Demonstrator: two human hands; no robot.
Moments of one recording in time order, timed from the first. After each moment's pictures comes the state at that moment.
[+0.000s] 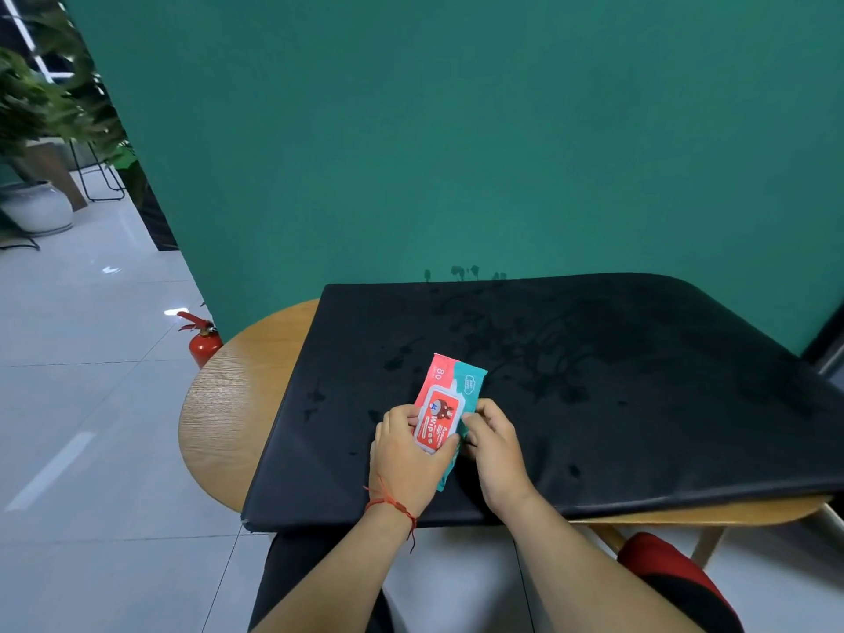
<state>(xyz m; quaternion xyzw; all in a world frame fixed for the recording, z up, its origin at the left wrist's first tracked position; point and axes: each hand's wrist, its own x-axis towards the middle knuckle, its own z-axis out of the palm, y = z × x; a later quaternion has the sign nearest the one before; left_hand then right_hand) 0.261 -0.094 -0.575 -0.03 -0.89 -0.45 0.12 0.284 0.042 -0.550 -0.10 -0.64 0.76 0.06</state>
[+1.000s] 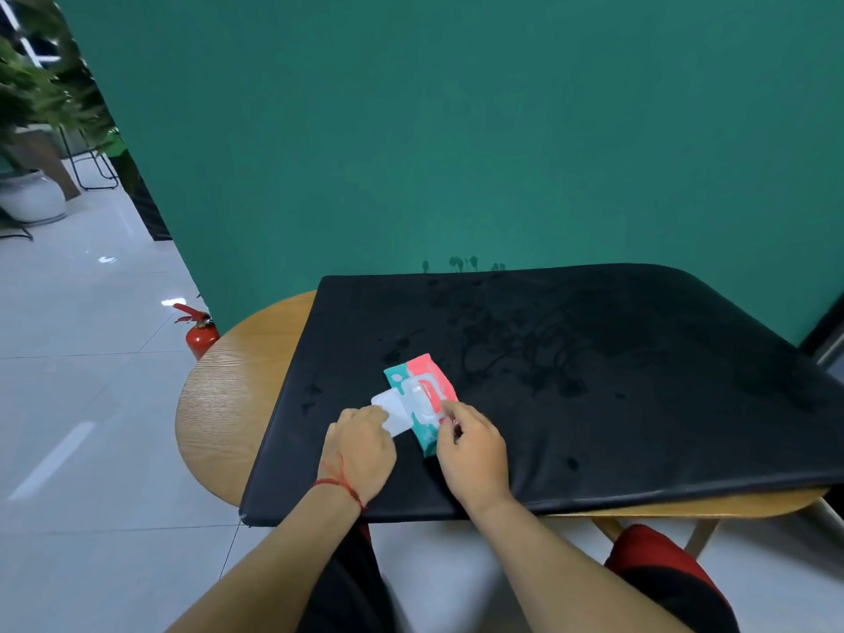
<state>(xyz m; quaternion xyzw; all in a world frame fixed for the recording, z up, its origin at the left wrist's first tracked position) 0.240 -0.154 -0.560 -0.08 -0.97 -0.19 0.12 0.276 0.024 -0.573 -0.08 -0.88 0.43 0.19</state>
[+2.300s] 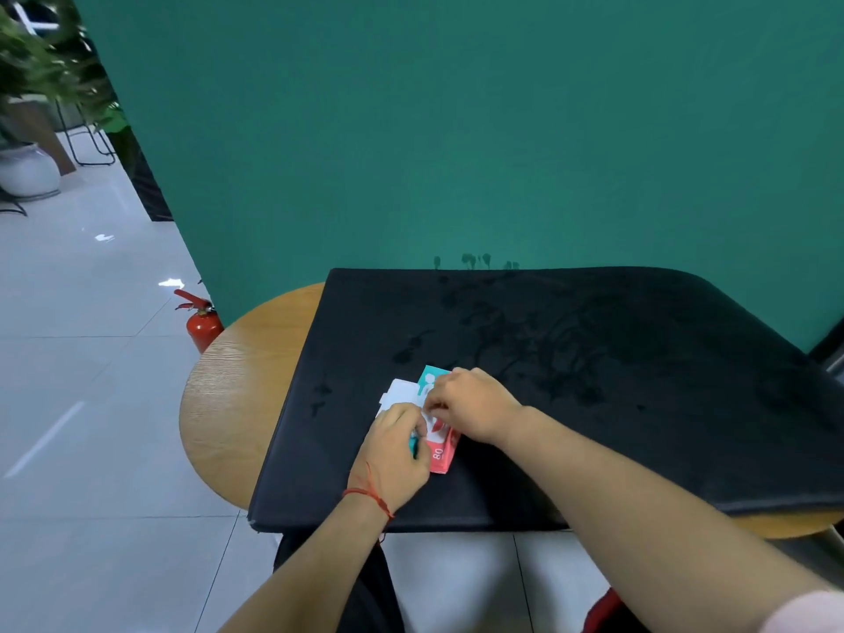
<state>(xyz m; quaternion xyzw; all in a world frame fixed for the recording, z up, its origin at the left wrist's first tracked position) 0.235 -0.141 -0.576 -0.19 -0.91 -0.35 0.12 0.186 0.041 -0.512 0.25 -0.97 0.00 0.01</state>
